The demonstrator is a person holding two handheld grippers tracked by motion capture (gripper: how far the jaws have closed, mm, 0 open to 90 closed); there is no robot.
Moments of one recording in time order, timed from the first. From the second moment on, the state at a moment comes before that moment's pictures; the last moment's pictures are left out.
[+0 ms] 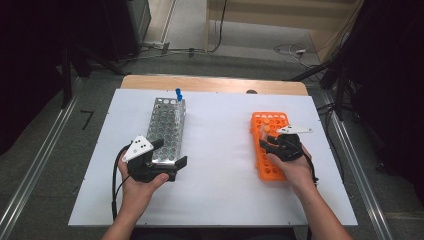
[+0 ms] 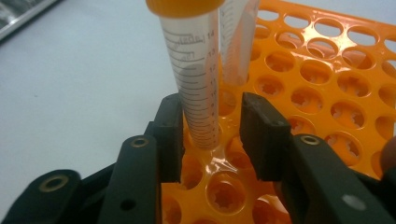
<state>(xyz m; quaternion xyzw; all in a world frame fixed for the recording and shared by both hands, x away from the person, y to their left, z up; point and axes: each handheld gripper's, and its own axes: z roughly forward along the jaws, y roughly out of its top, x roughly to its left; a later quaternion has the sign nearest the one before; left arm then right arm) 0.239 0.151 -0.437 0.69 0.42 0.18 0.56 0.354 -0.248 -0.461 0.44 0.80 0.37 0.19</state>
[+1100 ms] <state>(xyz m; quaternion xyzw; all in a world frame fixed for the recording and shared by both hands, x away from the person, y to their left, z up) 0.234 0.121 -0.432 0.71 0.38 0.15 0.57 0.294 -0.242 -0.430 0.35 0.79 0.48 0.17</state>
